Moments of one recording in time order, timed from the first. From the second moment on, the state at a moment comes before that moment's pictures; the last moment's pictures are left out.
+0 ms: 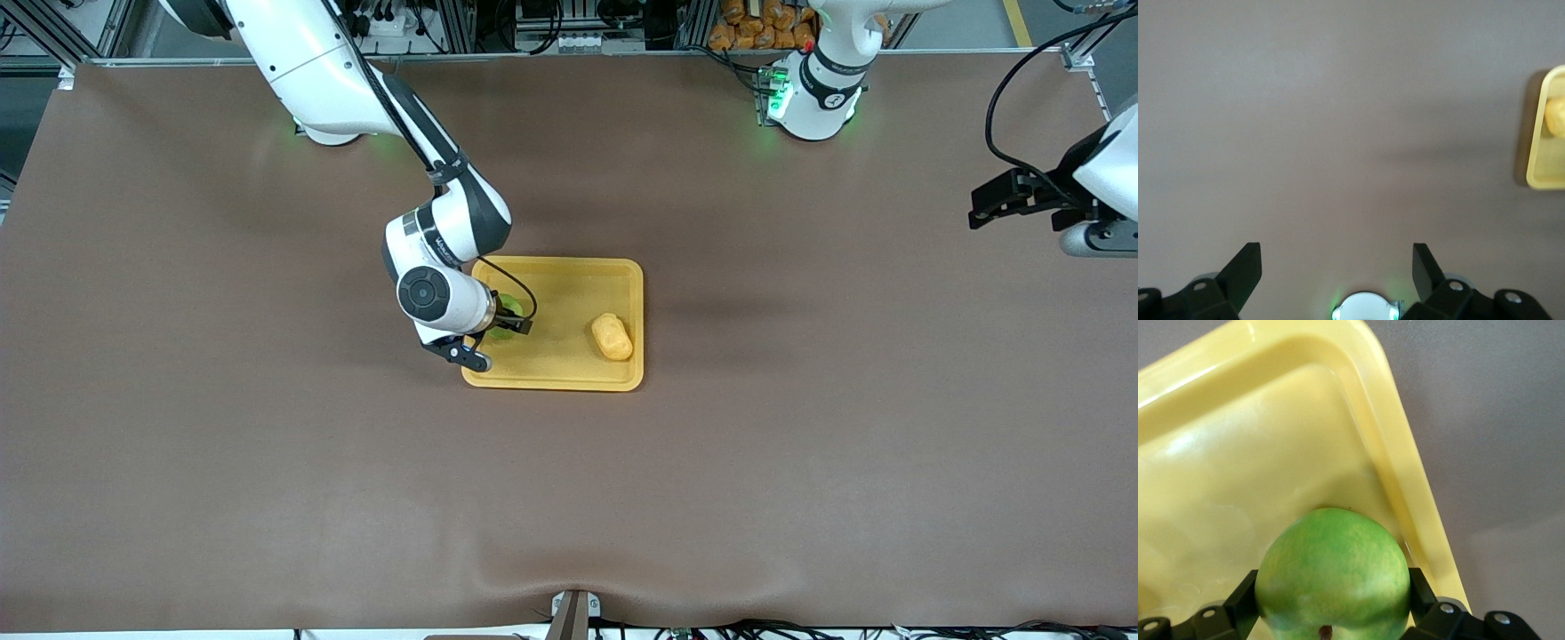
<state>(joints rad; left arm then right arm) 0.01 0.02 -0.08 -1.53 0.07 1.46 0.04 0.58 0.63 0.01 -1.75 0.33 2.21 0.80</state>
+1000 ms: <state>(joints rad) -0.08 -0.02 0.05 -1.48 0.07 1.38 0.08 0.50 0.62 -0.01 -1.41 0.33 1.80 0.86</state>
